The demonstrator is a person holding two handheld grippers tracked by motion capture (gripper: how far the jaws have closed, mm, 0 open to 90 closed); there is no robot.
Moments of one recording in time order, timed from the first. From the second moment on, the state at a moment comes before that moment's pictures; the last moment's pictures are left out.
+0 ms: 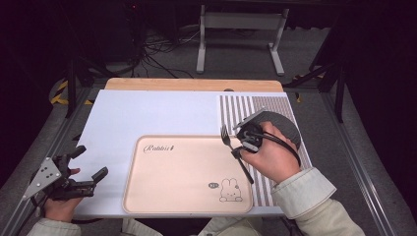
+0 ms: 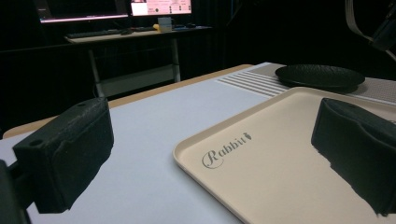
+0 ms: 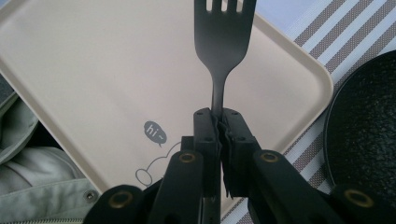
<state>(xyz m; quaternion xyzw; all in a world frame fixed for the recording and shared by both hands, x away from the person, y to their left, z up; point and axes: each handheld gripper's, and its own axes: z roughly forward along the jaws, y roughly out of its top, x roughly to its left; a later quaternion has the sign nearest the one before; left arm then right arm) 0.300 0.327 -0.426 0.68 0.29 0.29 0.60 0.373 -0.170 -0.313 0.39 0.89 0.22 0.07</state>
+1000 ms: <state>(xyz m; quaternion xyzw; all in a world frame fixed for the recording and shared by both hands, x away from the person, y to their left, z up) 0.300 0.327 -0.426 0.68 0.29 0.29 0.60 0.394 -0.134 -0.367 0.49 0.86 0.15 0.01</state>
